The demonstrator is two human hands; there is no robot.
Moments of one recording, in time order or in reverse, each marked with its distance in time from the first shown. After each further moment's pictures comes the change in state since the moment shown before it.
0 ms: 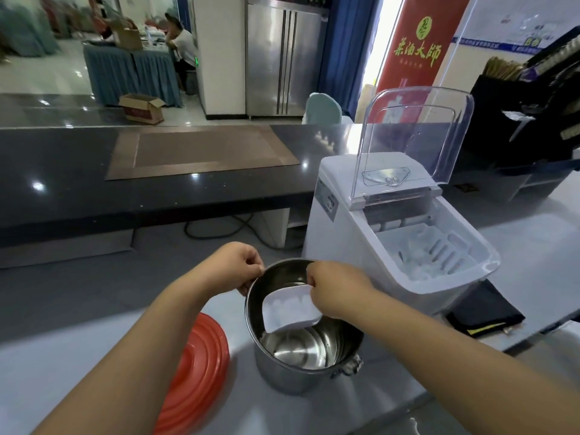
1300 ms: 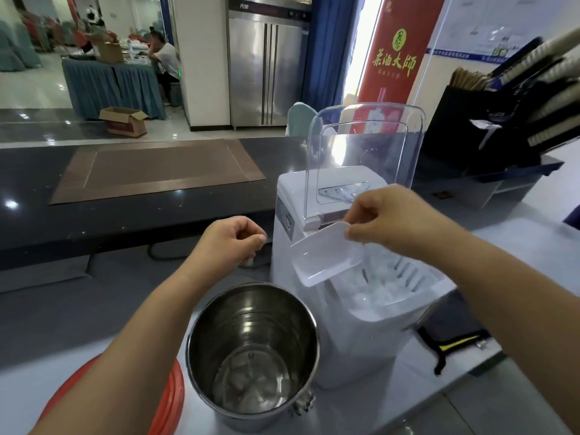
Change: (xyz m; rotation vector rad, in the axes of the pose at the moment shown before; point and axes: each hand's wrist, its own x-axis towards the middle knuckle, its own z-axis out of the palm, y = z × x) left_hand 0.035 0.083 0.020 -0.225 0.285 0.255; right_hand -0.024 0.113 -0.123 0.393 0.337 -0.046
